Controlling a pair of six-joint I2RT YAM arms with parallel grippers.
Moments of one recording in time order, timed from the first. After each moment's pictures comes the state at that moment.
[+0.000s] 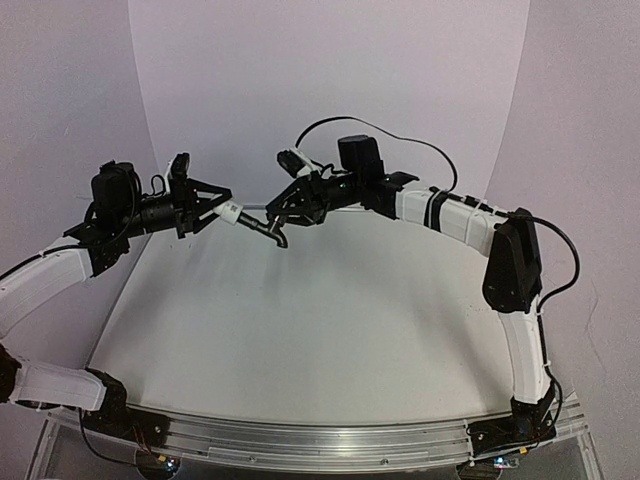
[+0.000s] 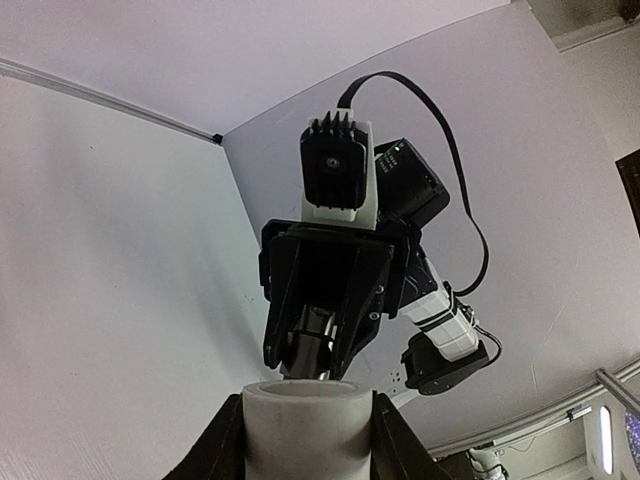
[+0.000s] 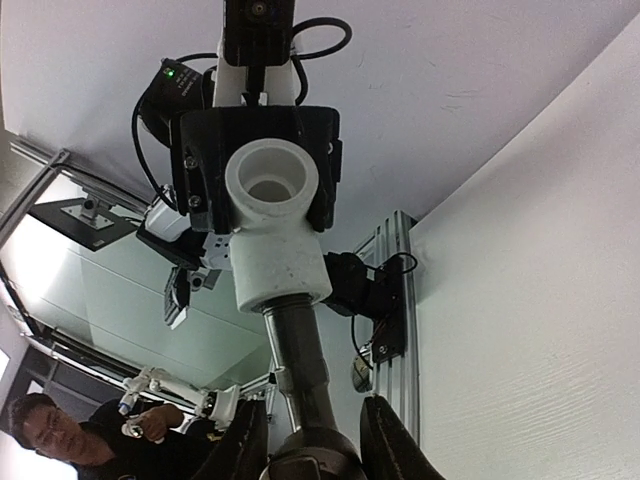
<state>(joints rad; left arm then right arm) -0.38 1.13 0.92 0.15 0.76 -1.01 0.71 2.23 2.08 -0.11 -1.23 0.75</state>
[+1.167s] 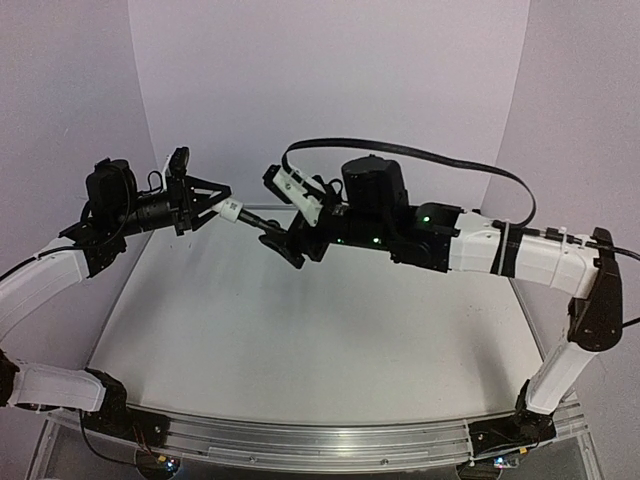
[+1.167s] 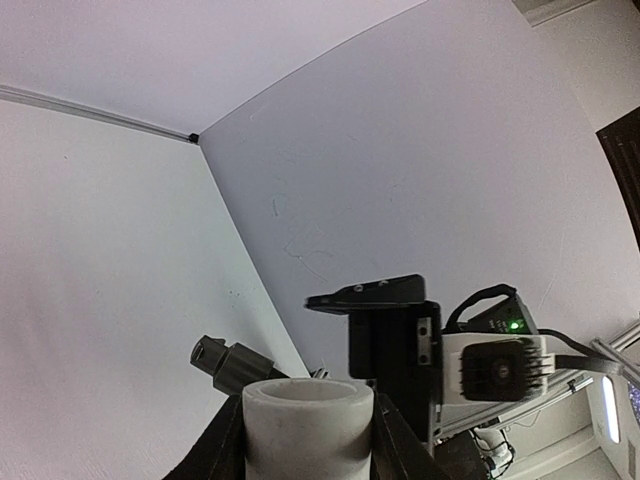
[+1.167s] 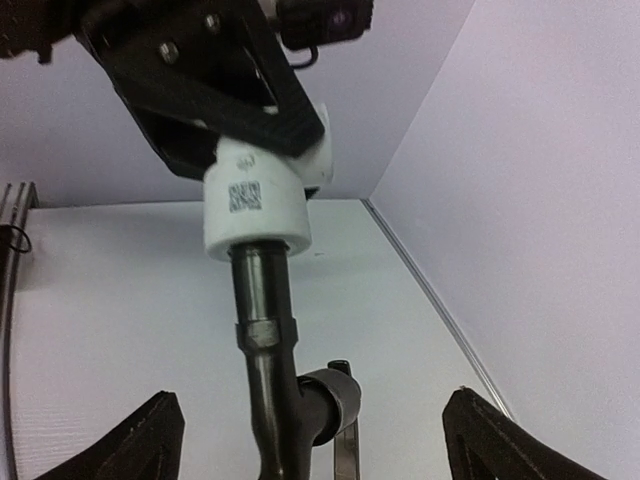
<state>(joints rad) -0.38 1.11 0.93 0.16 0.79 -0.99 1.05 1.70 1.54 -0.08 0.00 -0.36</state>
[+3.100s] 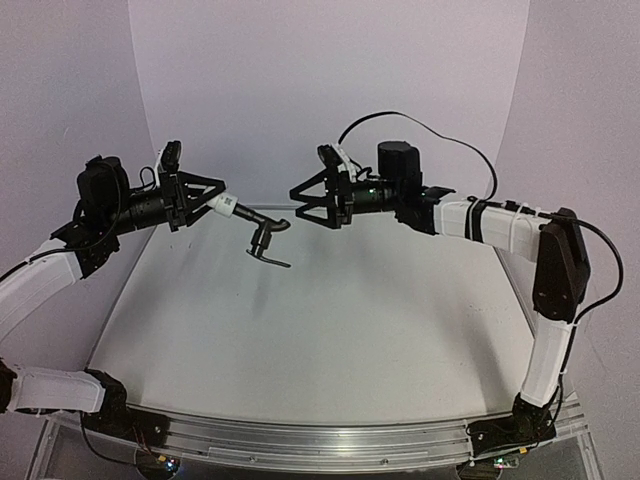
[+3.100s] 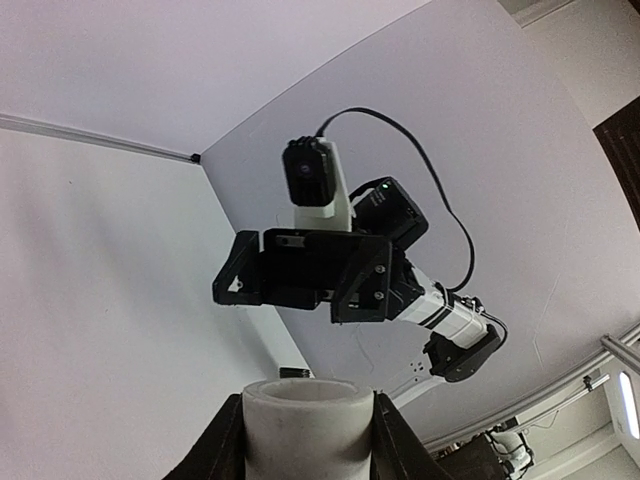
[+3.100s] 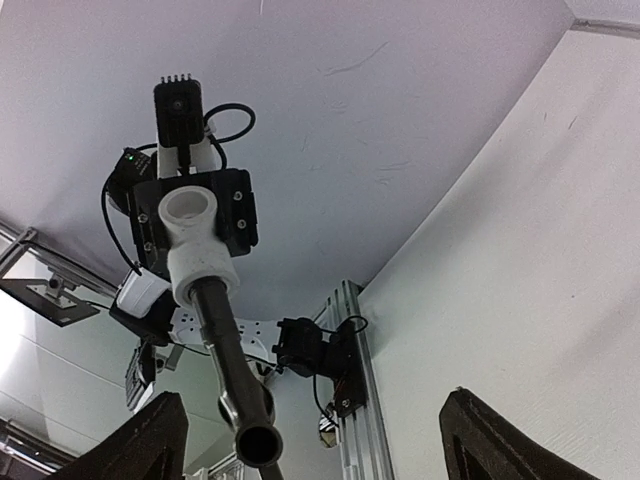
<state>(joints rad) -0.38 1.06 0.94 0.13 0.76 -0.95 0.69 1.94 1.62 0.19 -0.98 0.87</state>
